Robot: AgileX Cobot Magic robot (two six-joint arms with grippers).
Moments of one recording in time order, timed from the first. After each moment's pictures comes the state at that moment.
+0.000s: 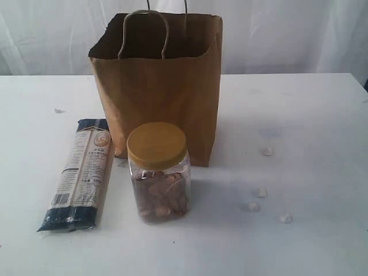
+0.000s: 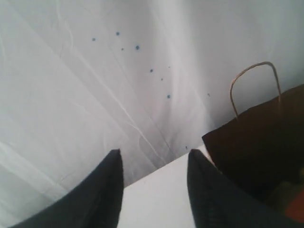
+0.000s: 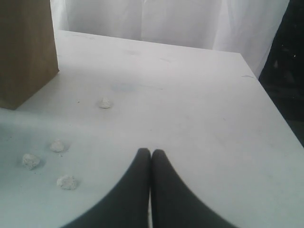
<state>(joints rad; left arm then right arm) -0.56 1.18 -1.39 0.61 0.58 -0.21 0.08 0.01 0.00 -0.07 0.32 0.00</state>
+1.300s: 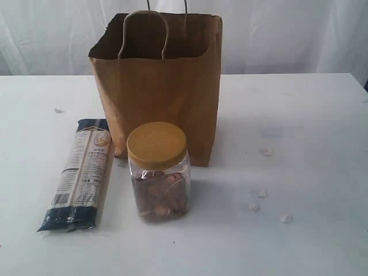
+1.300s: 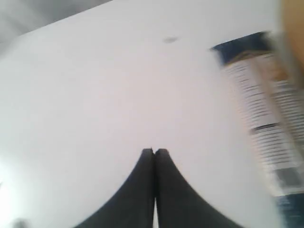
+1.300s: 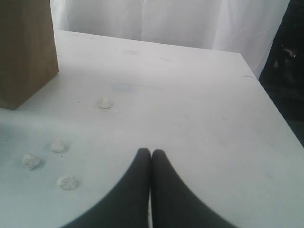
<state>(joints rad) -0.56 0.92 -0.77 0.82 0.93 -0.68 0.08 0.01 0.00 -0.07 0.32 0.00</state>
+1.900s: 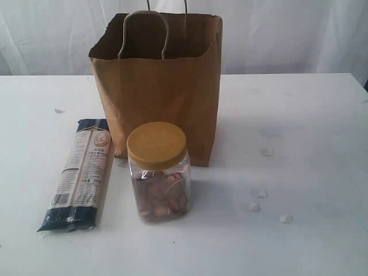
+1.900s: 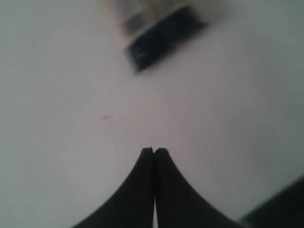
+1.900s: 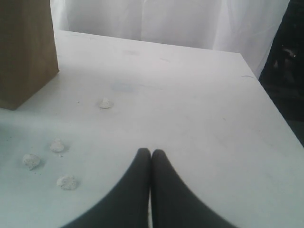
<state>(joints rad) -0.56 0.48 -0.52 0.04 1.06 0.13 0.08 0.01 0.00 -0.07 0.32 0.00</state>
